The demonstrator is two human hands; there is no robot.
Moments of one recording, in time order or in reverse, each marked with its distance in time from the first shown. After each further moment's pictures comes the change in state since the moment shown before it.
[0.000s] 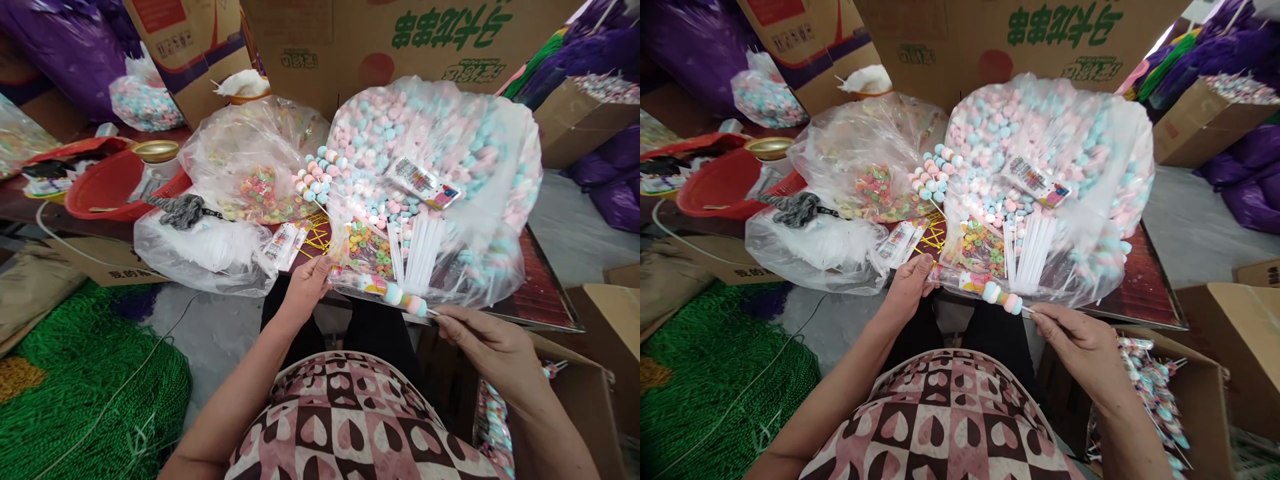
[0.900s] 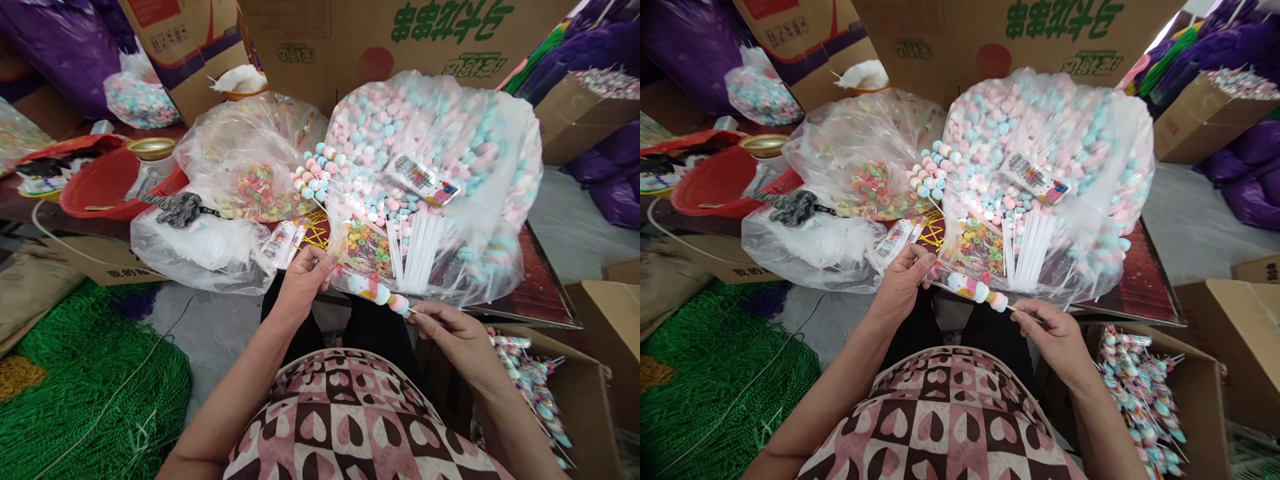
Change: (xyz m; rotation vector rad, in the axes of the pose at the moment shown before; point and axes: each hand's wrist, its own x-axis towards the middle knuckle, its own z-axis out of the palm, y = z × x) left_hand -0.004 0.021 0.004 -0.108 0.023 0.034; right_hand 0.000 0.002 0.028 0.230 -0.126 0.134
